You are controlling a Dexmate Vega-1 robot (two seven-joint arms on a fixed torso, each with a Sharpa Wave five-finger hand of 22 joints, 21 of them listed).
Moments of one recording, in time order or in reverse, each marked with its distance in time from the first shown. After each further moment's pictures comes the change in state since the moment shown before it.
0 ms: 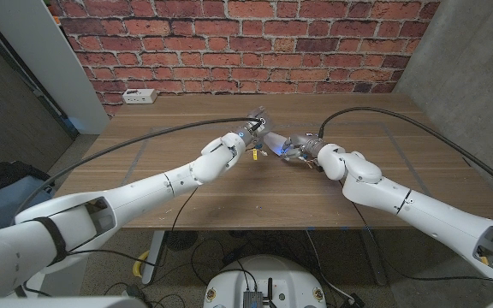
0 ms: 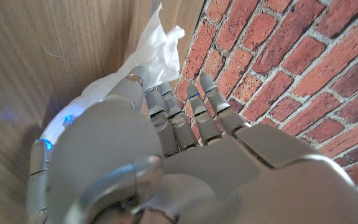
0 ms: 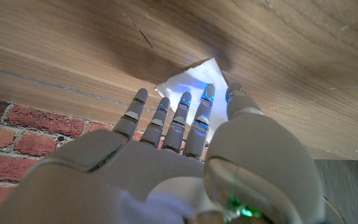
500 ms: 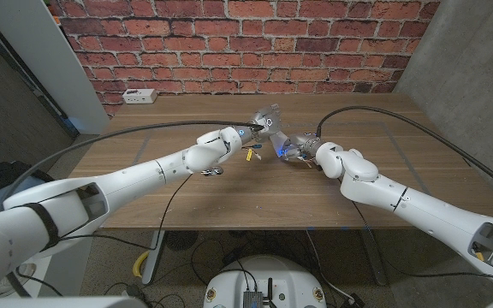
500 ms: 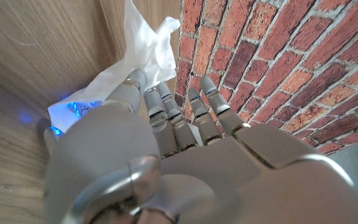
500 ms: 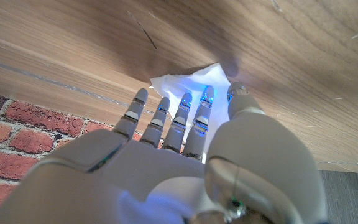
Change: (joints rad) left arm -0.086 0.028 0.037 0.057 0.123 -0.185 0.227; left_hand -0.074 0.016 -0.004 0.023 -0.030 0.002 -0.005 0.000 0.000 -0.040 -0.028 -0.016 0.009 -0.043 0.004 0.000 0.009 -0.012 -0.019 0.030 0.000; right arm 0.020 0.011 -0.015 0.020 -0.037 -0.001 0.032; right_hand -0.008 -0.008 0.000 0.000 0.000 -0.012 -0.005 -0.013 0.000 -0.013 -0.013 -0.015 0.000 0.000 0.000 0.000 -0.005 0.000 0.000 -0.007 0.000
